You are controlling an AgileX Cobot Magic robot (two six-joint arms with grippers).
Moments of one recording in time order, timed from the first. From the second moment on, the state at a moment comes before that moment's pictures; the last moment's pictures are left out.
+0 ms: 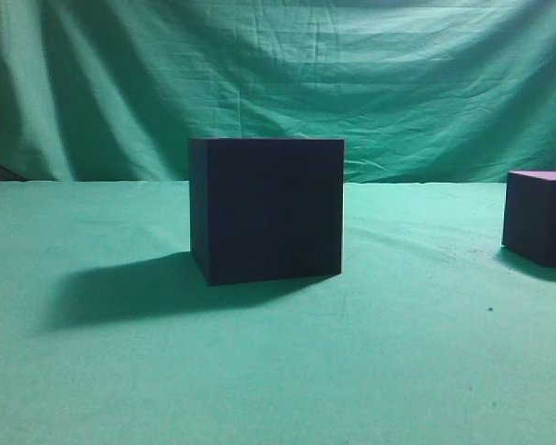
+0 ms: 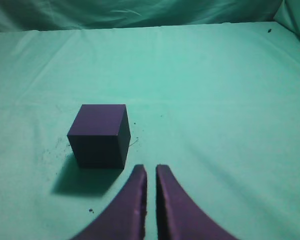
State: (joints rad) left arm -0.11 -0.02 0.02 0.09 0.36 -0.03; right arm 0.12 -0.02 0.03 0.05 0.39 0.02
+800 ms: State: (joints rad) left arm -0.11 -0.02 0.02 0.09 0.36 -0.03; right arm 0.12 0.22 -0.19 0.20 0.17 0.00
